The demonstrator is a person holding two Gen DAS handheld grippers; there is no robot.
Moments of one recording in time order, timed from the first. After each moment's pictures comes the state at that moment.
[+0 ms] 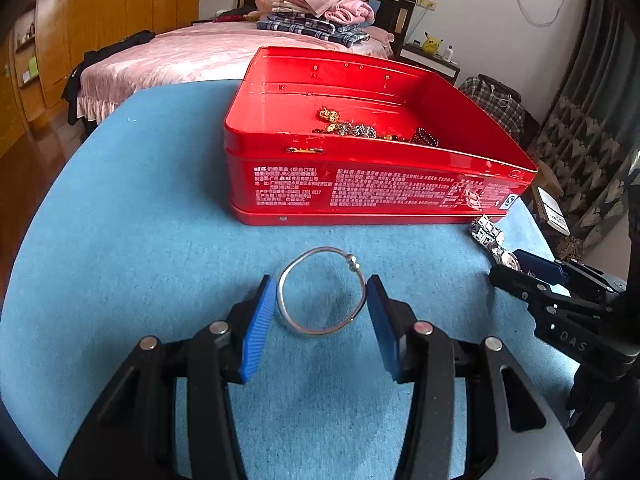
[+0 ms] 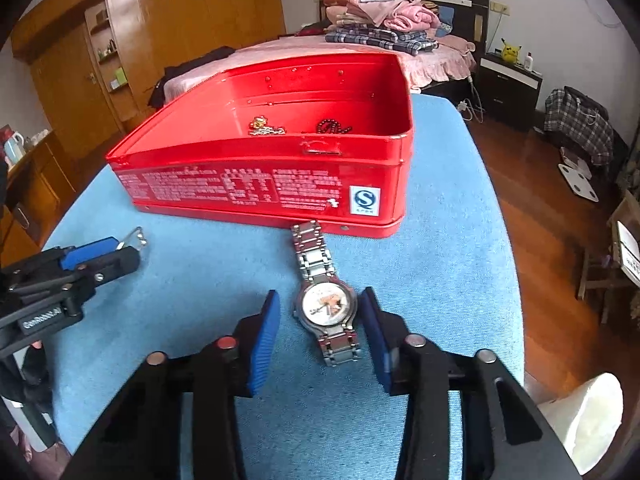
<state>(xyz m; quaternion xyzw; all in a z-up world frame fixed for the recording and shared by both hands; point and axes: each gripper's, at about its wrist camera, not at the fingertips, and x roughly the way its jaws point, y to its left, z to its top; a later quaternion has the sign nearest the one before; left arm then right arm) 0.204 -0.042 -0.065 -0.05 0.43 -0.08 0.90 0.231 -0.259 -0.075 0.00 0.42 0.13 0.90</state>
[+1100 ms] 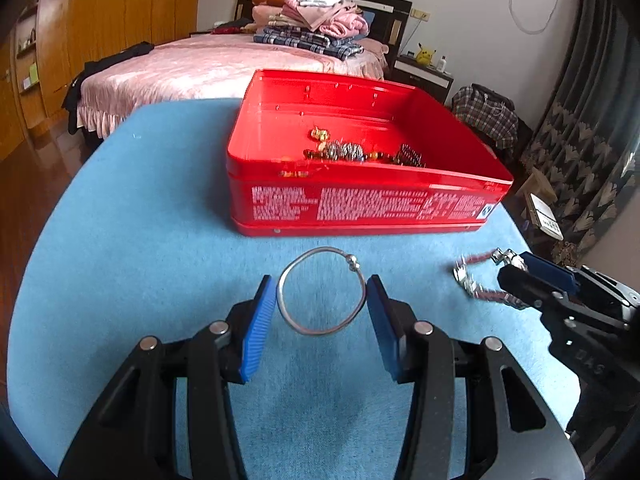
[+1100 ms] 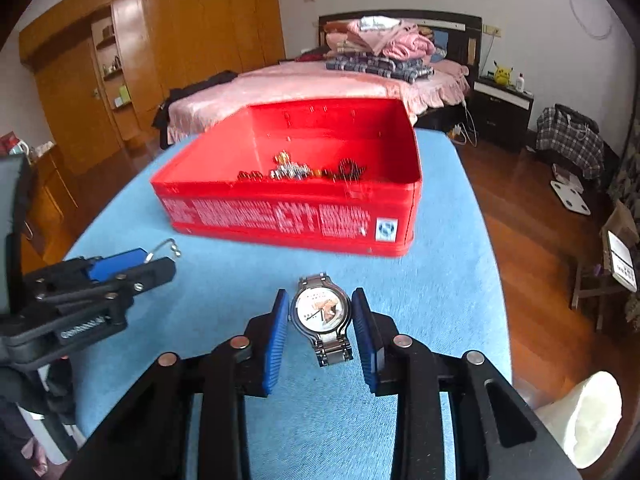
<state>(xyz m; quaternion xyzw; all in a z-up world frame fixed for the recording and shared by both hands) 0.187 -0.048 -0.043 -0.05 0.40 -0.08 0.91 0.189 -0.242 -0.031 0.00 0.37 0.13 0.92</state>
